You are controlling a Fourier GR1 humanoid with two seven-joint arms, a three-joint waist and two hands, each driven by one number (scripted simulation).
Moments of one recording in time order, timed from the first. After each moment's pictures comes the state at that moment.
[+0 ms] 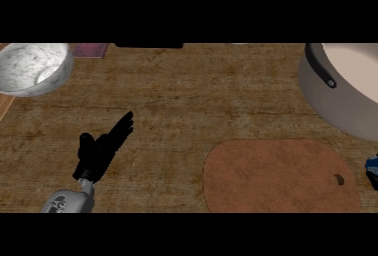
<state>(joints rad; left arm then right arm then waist) -0.11 0.19 -0.16 -1.37 0.09 -0.11 0.13 0.04 -0.85 0.08 -1.22 -0.36 0.01 -0.59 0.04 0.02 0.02</state>
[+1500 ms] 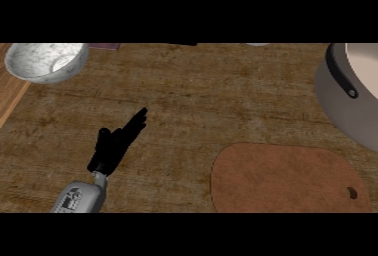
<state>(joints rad) -0.17 0.16 -0.20 -1.33 0.05 -0.11 0.14 -0.55 -1.11 0.15 -0.56 0.04 0.25 -0.88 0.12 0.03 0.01</state>
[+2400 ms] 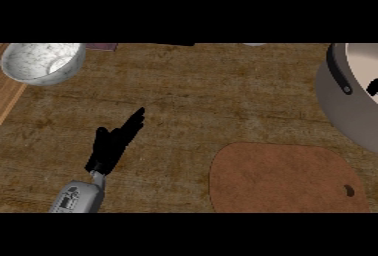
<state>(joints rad) -0.17 0.16 -0.18 -1.32 0.05 -0.12 0.13 -0.87 -0.86 0.49 -0.27 0.58 0.08 -0.59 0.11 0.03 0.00</state>
